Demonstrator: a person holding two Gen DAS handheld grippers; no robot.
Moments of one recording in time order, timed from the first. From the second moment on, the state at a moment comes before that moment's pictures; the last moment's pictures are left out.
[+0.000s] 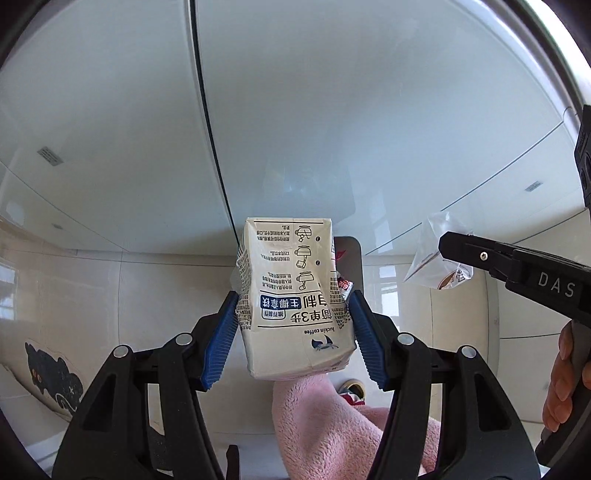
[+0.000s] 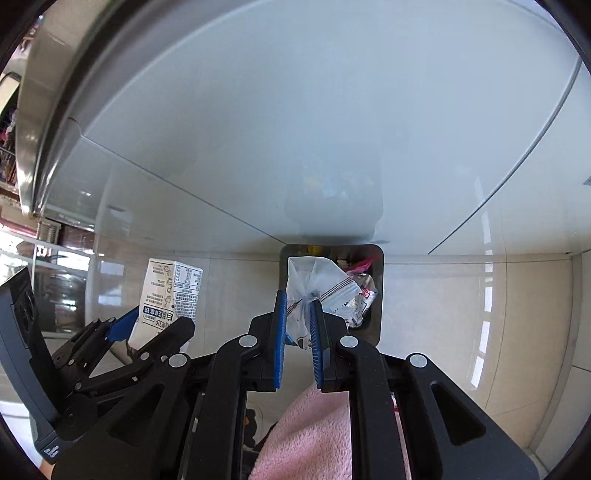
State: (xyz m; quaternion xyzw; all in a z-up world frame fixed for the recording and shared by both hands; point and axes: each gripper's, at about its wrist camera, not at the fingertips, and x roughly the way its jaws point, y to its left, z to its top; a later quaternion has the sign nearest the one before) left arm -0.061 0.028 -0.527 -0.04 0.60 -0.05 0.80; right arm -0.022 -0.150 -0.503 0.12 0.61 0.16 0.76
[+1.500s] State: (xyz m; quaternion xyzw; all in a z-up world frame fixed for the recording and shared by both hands) left arm -0.061 0.022 -0.435 -0.05 0.56 -0.04 0.83; right arm -0.013 -0.160 -0.487 0.19 0.64 0.13 0.73
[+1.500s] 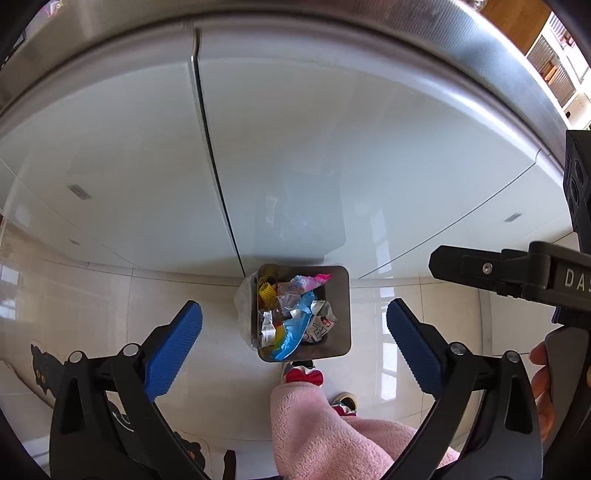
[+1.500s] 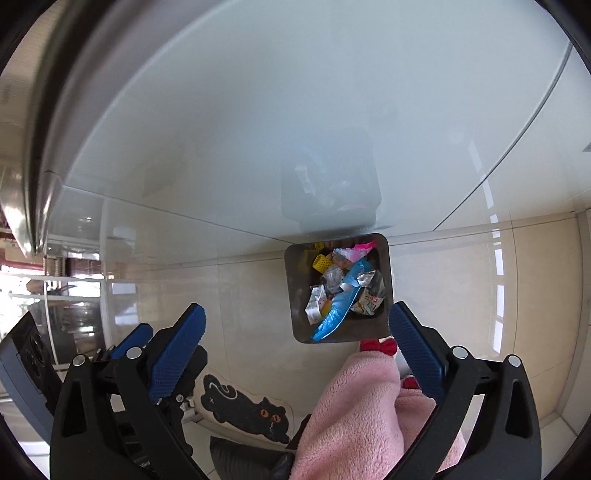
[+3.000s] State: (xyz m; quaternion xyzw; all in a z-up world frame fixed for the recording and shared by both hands) left arm -0.047 -0.008 -0.077 0.00 0.36 -0.02 0.93; right arm -0.045 -0.254 -0.119 0.07 0.41 0.02 0.91
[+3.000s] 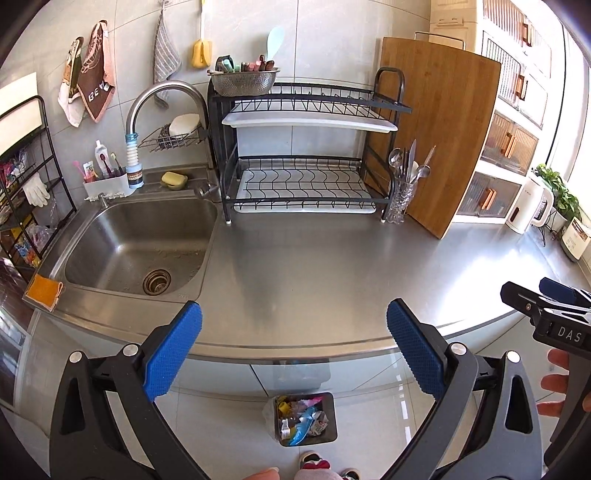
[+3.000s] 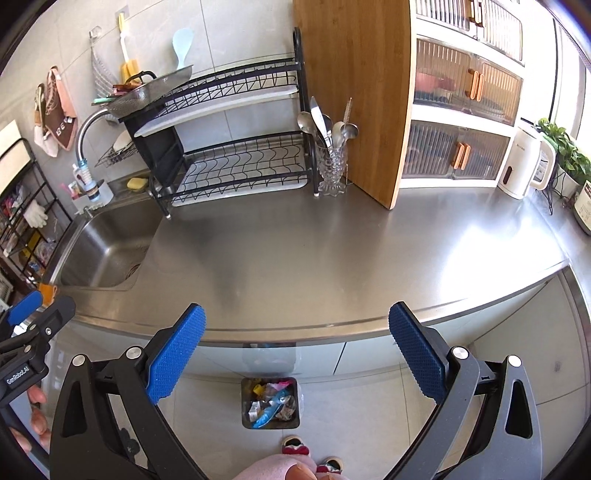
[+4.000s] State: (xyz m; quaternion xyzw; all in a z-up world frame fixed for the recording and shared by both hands) left arm -0.036 -0.006 -0.048 0.01 0.34 0.00 0.94; right arm -0.045 -0.241 -0.064 0.05 0.35 0.01 0.94
